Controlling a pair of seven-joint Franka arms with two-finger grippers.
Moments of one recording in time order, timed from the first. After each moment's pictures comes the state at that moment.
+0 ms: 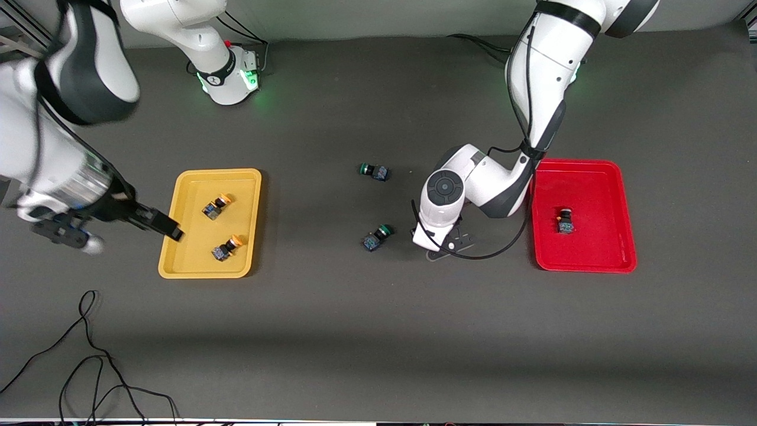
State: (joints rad) left arm -0.47 0.68 -0.17 -1.68 0.14 2.31 -1.10; right arm 0.25 0.05 -0.16 -1.79 0.11 1.98 0.35
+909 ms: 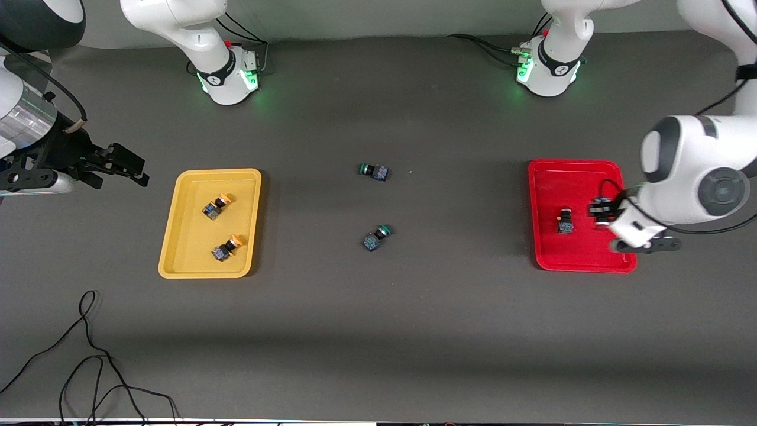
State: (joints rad) left arm 0.19 0.24 -0.15 -2.03 0.08 2.05 -0.02; right arm 0.17 -0.06 -0.09 -1.71 0.05 1.71 0.10
